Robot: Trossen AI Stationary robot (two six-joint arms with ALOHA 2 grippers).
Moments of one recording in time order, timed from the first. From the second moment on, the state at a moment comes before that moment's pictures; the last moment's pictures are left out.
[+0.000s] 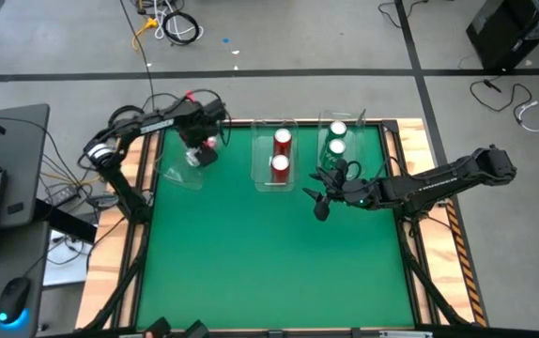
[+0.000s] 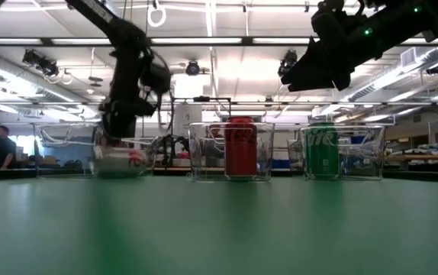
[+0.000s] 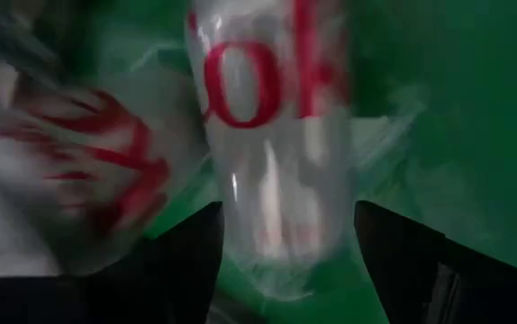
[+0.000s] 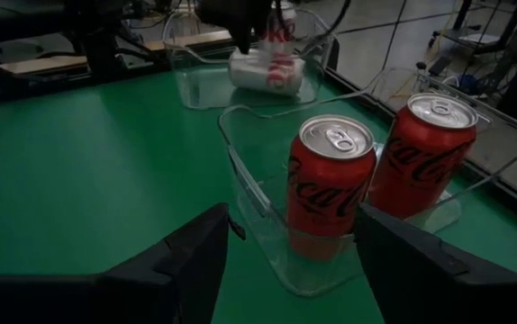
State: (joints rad) left arm 0.75 1.68 1.26 -1.18 -0.19 0.06; right arm 0.12 1.16 0.55 0.16 0.55 0.26
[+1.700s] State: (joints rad) left arm 0.68 1.77 1.19 -1.26 -0.21 0.03; right arm 0.12 1.16 0.55 0.16 0.52 0.26
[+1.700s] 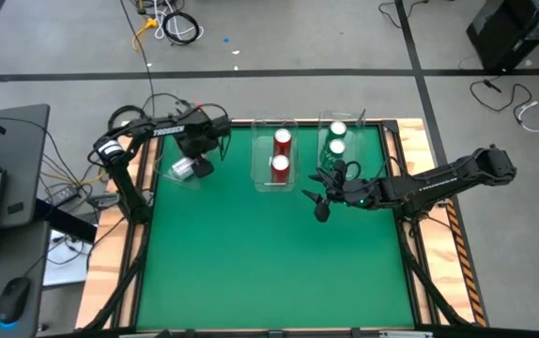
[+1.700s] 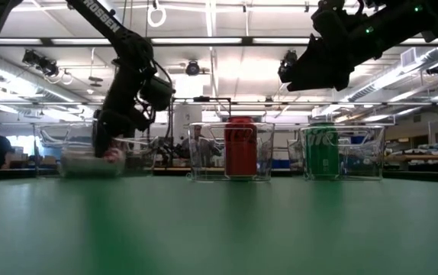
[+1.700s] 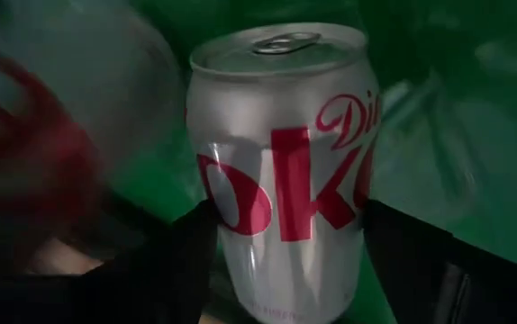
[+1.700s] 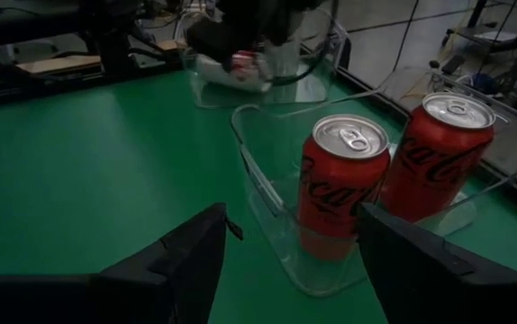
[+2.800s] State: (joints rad) left arm 0.66 1.78 1.30 -1.15 -0.15 0.09; right arm 0.12 1.16 0.55 0.16 0.50 0.26
